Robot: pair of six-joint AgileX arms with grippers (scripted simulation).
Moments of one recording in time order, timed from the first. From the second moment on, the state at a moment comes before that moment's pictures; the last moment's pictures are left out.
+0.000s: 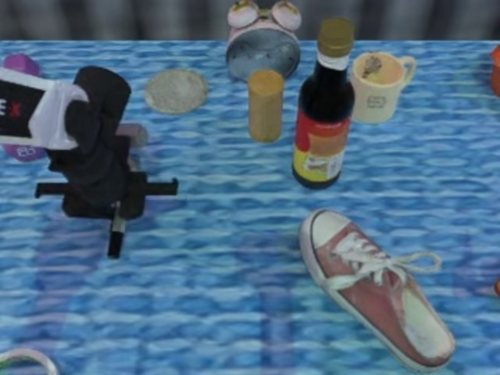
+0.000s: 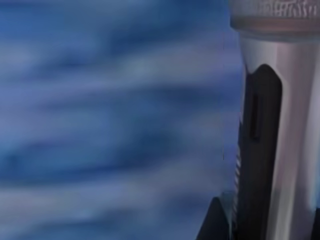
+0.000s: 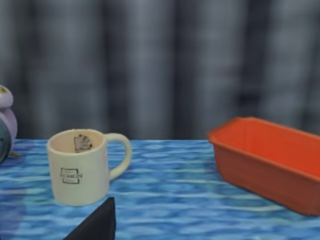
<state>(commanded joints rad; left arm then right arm) -0.26 2.04 1.18 -0.49 0.03 -0.19 0.00 0.00 0.00 0.00 0.00 0.00</state>
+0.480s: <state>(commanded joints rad) -0.23 1.93 1.02 0.13 0.29 -0.10 0.00 0.00 0.00 0.00 0.00 0.00</state>
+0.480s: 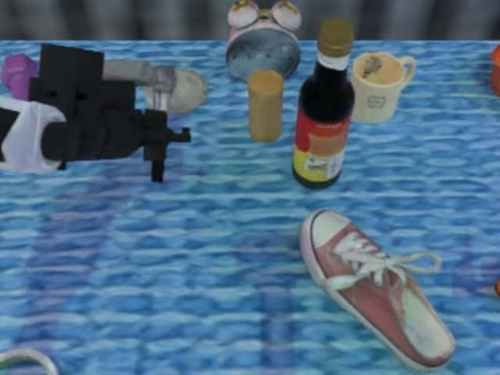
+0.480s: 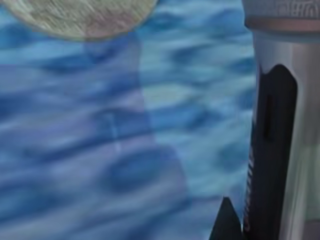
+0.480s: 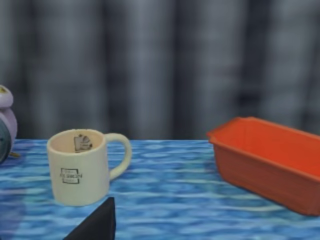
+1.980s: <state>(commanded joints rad) -0.49 1.59 0.80 0.83 0.30 0.00 0.00 0.00 0.00 0.00 0.00 0.00</state>
